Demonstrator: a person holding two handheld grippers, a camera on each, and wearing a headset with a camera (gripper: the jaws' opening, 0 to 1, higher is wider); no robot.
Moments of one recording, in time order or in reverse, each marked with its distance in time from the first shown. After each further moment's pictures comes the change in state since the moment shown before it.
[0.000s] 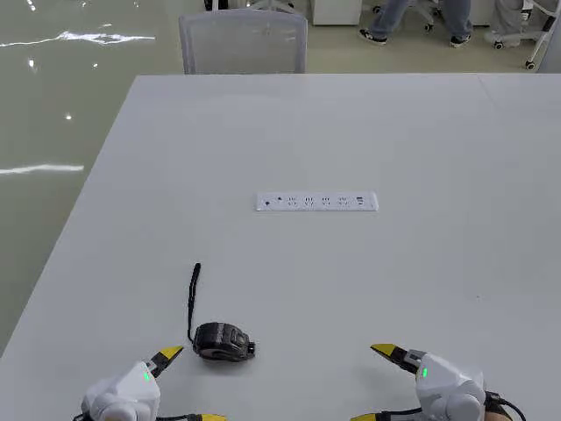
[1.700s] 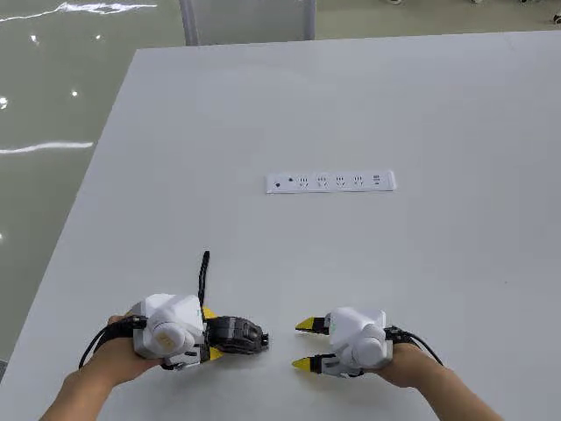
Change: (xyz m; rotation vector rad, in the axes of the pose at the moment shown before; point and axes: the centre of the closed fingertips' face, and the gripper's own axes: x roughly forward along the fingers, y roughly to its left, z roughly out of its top) left arm 0.047 0.055 0.000 0.359 0.305 -0.220; right arm 0.133 0.004 0.053 -0.160 0.018 0.193
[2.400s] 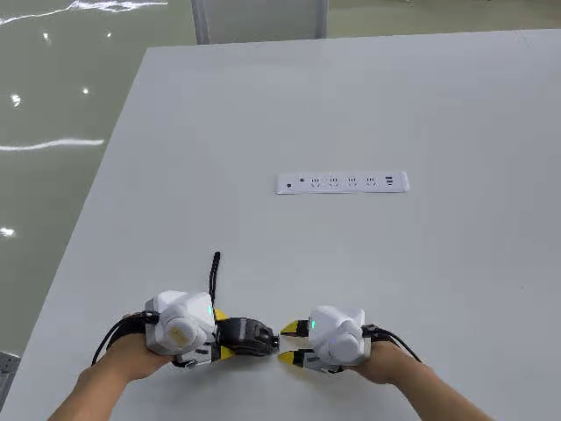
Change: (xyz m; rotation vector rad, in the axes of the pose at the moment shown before) left arm 0.000 -0.001 0.000 -0.021 -0.005 -0.029; right arm 0.041 -0.004 0.016 0.016 0.004 0.023
